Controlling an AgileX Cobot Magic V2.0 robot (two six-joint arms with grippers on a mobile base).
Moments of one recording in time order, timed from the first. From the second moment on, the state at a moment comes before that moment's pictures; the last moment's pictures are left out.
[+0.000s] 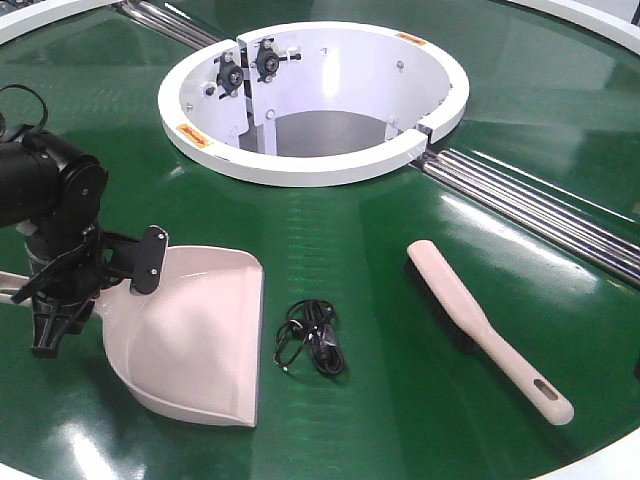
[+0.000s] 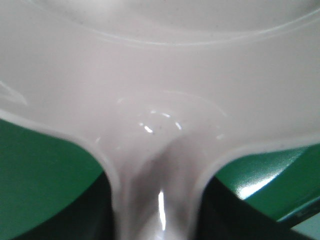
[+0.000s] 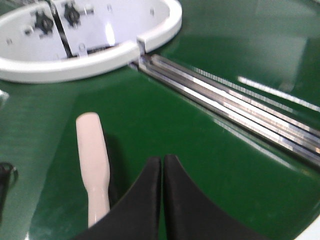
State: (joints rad) left arm -0.27 1.82 -1.28 0.32 1.14 1.12; right arm 0.01 0.56 -0.45 0.01 0.39 0.03
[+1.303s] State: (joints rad) left arm -0.27 1.82 -1.28 0.31 1.14 1.12; right arm 0.25 1.63 -1.12 -0.01 1.01 -0.08
